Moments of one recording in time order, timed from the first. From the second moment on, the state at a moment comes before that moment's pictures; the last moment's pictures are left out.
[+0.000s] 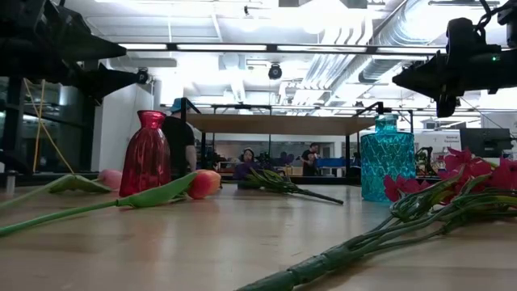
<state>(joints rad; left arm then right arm) -0.07 0.02 0.03 0.04 -0.20 -0.24 -0.21 0.01 0.01 0.09 0.28 0.36</state>
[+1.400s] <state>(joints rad) -0.07 0.46 0.91 -0.58 -0.32 -0.63 -0.21 0.16 0.51 0.42 -0.02 0.31</state>
